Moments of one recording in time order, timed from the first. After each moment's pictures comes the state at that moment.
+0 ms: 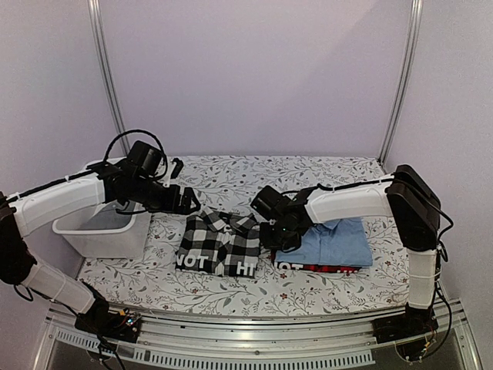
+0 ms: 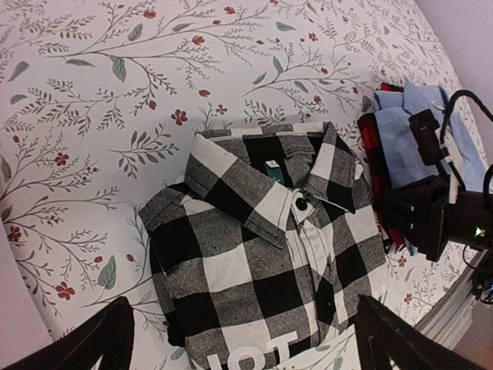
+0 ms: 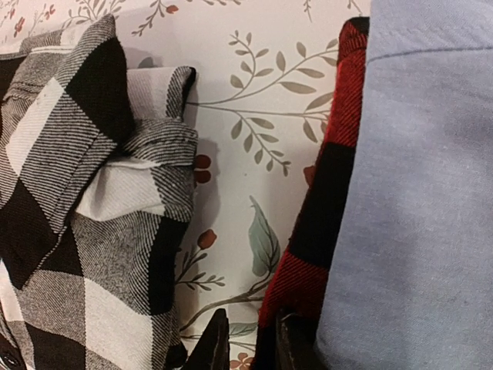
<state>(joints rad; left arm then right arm) -0.53 1.37 1.04 -0.56 0.14 -0.34 0.95 2.05 1.42 -0.56 0.17 0.87</state>
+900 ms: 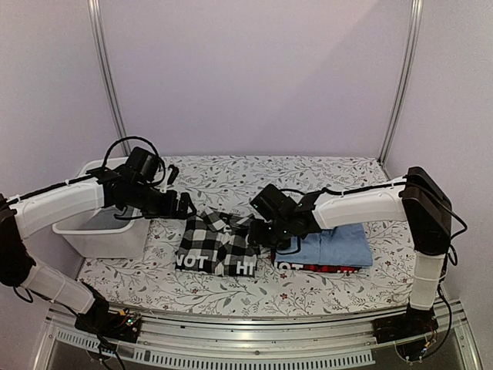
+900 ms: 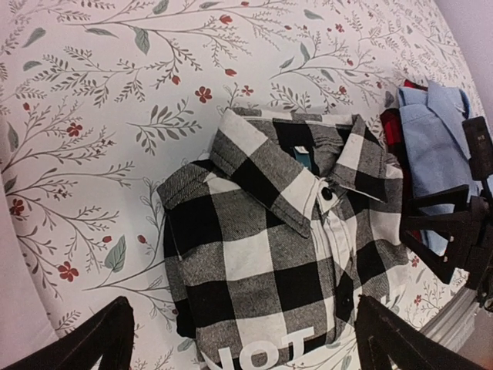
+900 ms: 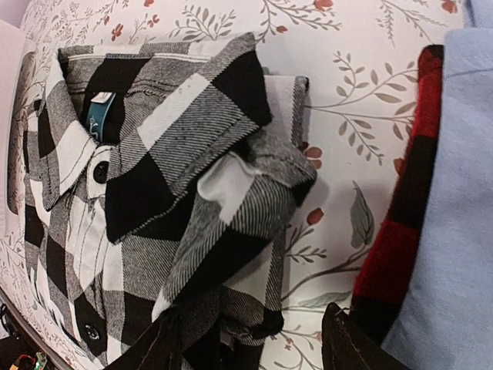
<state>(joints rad) -0.51 1.35 0.98 -0.56 0.12 -0.38 1.00 1.98 1.36 -0.36 0.12 0.91</state>
